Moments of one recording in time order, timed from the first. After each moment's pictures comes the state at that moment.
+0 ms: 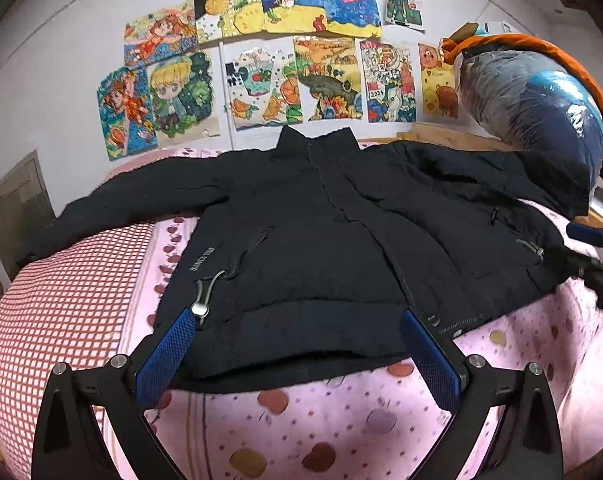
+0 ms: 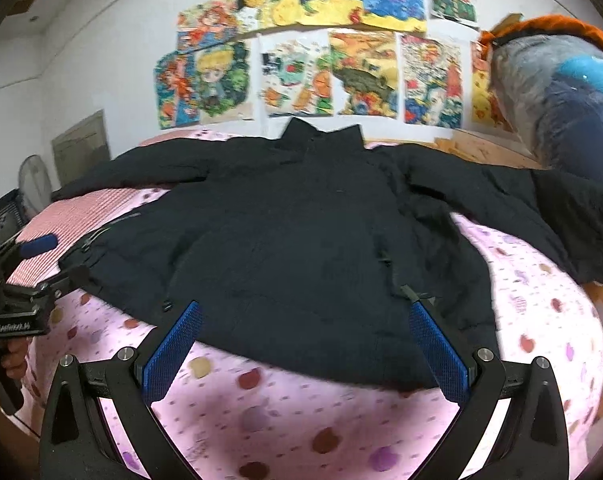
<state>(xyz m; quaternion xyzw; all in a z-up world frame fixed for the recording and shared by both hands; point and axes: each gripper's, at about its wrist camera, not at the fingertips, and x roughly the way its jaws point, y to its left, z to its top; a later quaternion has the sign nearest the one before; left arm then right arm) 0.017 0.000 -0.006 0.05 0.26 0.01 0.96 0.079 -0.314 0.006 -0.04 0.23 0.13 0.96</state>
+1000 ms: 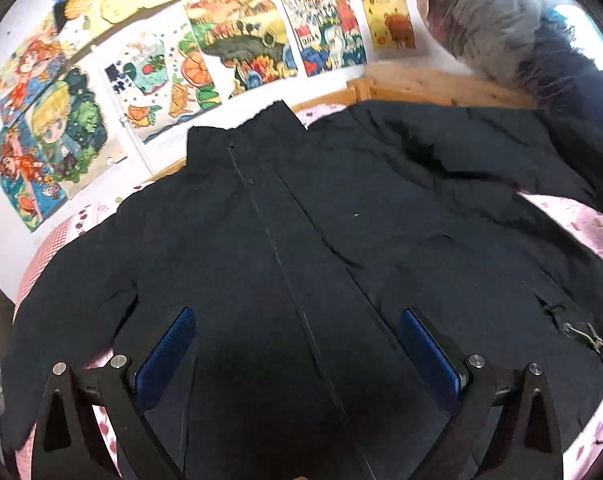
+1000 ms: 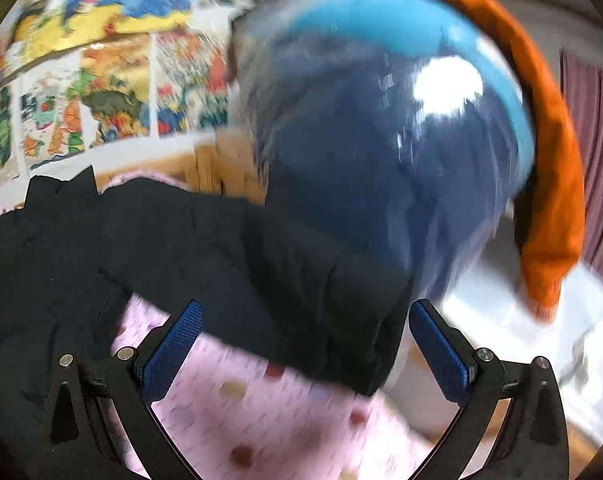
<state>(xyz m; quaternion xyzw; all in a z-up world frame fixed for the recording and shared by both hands) 0.254 -0.086 0.034 0.17 0.36 -0.06 0.91 0.235 -0.509 0.033 -0.02 0.22 -0.20 0.95</state>
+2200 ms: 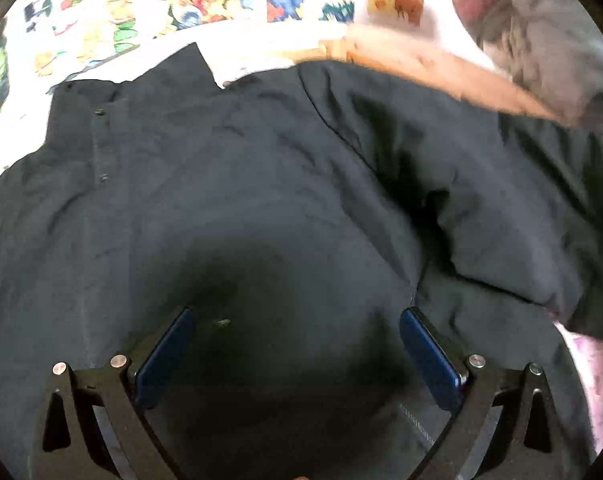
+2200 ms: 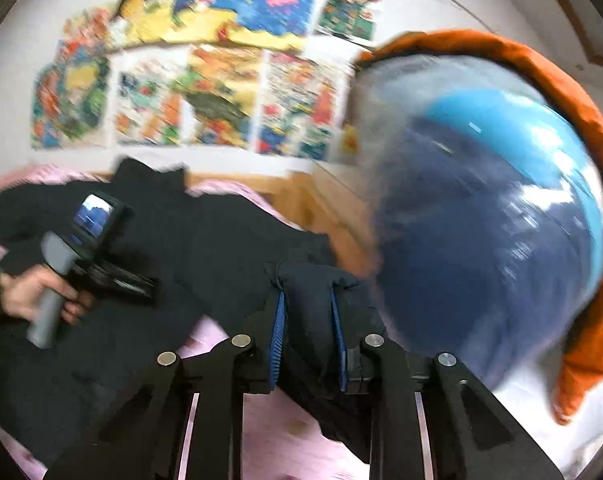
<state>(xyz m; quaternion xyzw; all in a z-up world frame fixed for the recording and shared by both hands) 0.420 -0.190 -0.030 0.05 0.44 -0.12 0.89 0.243 -0.443 0.103 -0.05 0.20 0.00 0.98</state>
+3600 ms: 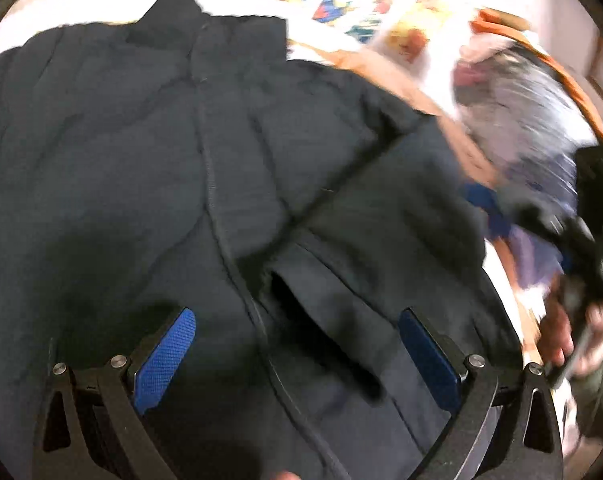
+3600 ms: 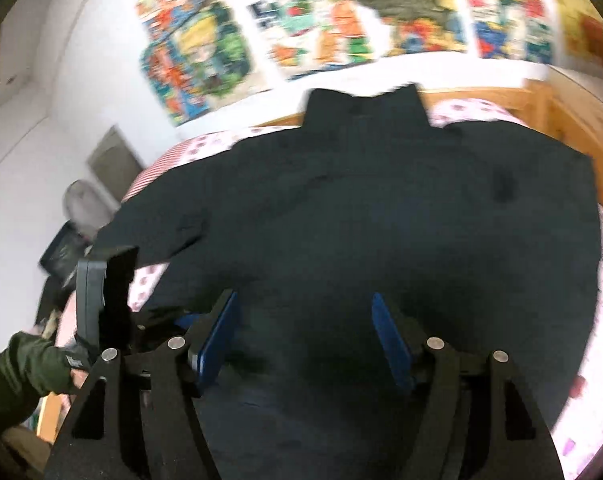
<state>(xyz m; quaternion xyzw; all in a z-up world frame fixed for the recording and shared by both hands) 0.360 -0.023 -0.033 -0.13 0.49 -0.21 0.83 0.373 -0.262 0.023 0.08 0.39 0.27 0.88</state>
